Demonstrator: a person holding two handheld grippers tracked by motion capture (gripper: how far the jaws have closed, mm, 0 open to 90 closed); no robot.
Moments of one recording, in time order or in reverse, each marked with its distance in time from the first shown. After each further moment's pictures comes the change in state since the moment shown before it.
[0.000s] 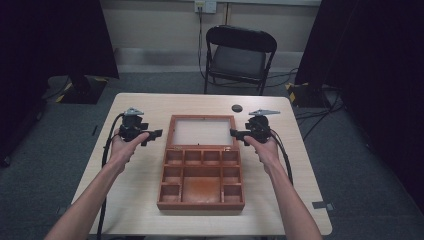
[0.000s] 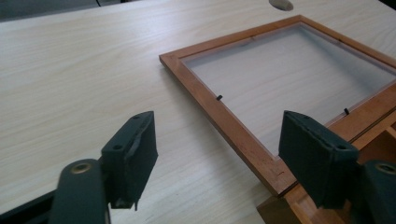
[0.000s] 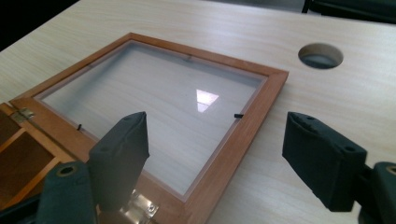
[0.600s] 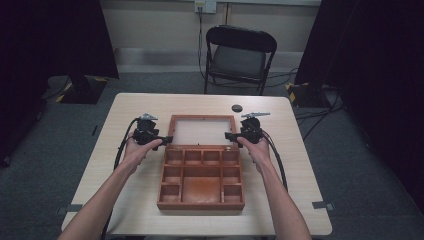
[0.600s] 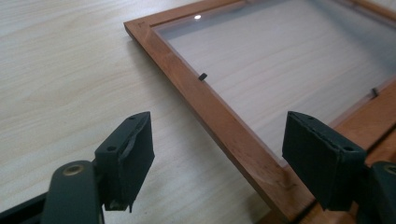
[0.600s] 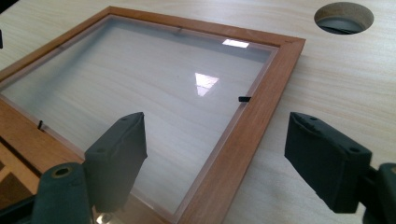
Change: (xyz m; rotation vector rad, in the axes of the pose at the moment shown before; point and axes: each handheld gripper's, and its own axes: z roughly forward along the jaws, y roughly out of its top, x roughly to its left) left arm -0.009 -0.011 0.047 0.088 -0.027 0.012; right arm -0.002 -0.010 0.036 0.075 -0.011 0.044
